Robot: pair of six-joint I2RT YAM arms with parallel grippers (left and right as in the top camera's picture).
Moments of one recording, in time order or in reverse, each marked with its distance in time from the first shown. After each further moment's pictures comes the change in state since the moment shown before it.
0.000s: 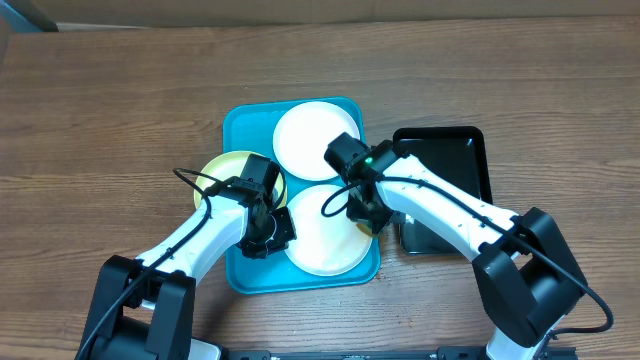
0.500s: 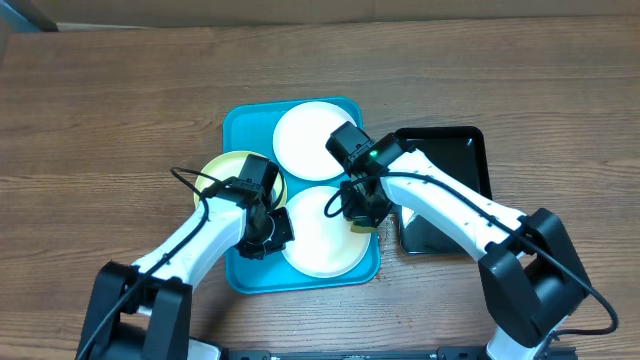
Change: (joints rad) left arm 0.001 -0.026 0.000 -0.018 -0.021 0.016; right arm -0.018 -0.011 0.021 0.045 -0.157 -0.258
